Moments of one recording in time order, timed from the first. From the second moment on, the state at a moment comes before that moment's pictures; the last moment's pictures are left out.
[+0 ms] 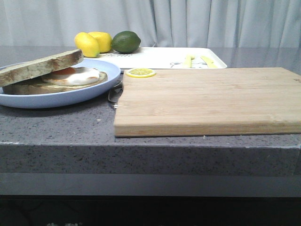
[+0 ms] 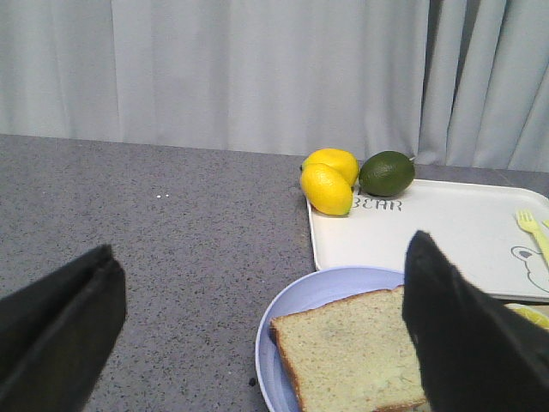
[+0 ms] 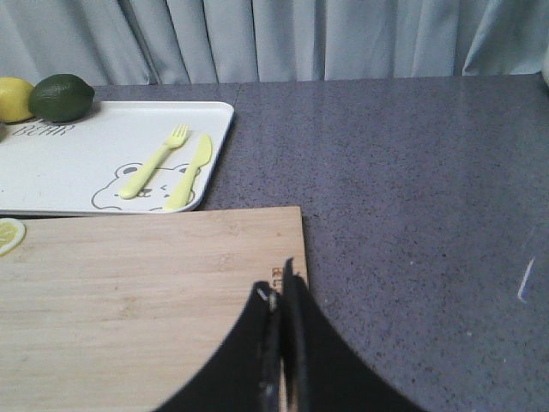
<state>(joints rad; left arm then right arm) -0.09 0.60 -0.57 -0.10 0.15 0.01 -0.01 0.45 -0.52 0.08 0.35 0.01</state>
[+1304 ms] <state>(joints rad) 0.00 1.38 -1.03 -0.12 0.66 0.01 -0.01 0.29 -0.38 0.11 0.30 0.01</state>
